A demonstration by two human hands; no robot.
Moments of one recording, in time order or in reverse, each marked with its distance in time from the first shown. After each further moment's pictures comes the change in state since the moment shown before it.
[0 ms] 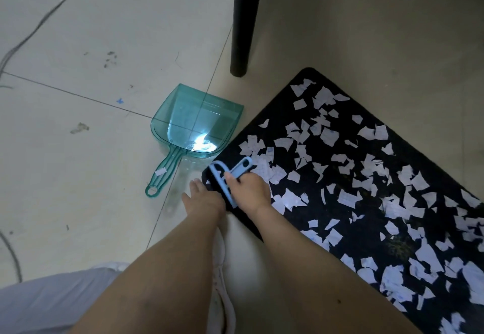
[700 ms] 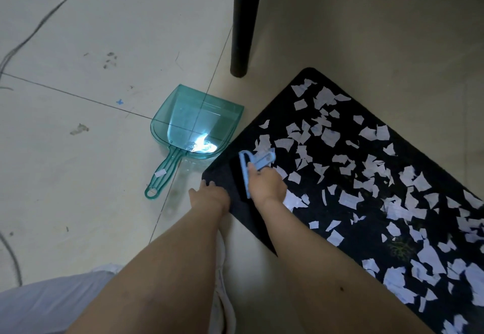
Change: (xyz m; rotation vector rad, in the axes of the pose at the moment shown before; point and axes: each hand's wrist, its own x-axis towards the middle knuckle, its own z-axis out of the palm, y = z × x) left_hand 0.004 0.008 -0.013 0.165 -0.005 0.138; right_hand 0.020 0.016 -0.012 0.092 0.201 0.225
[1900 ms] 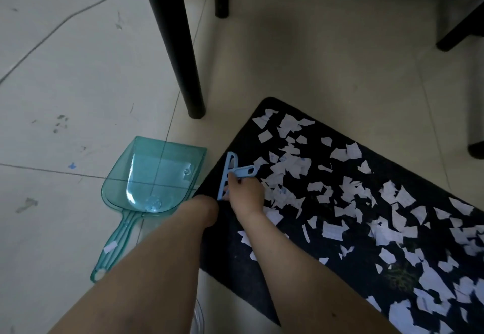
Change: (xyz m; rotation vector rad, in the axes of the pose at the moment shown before) left_hand 0.070 0.051 -0.083 0.363 -0.098 0.146; right_hand 0.075 -0.019 -0.029 0.434 0.029 -0.031
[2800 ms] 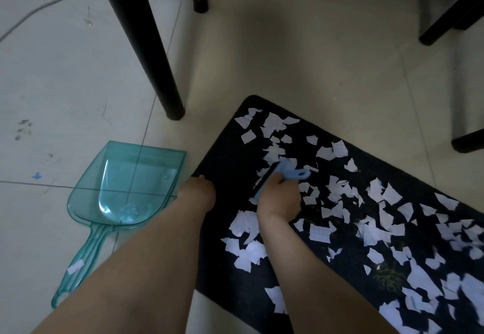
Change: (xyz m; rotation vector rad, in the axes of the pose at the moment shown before) left_hand 0.032 0.022 -0.039 -0.036 0.159 -0.096; right_hand 0.019 0.016 -0.072 0.082 0.580 0.277
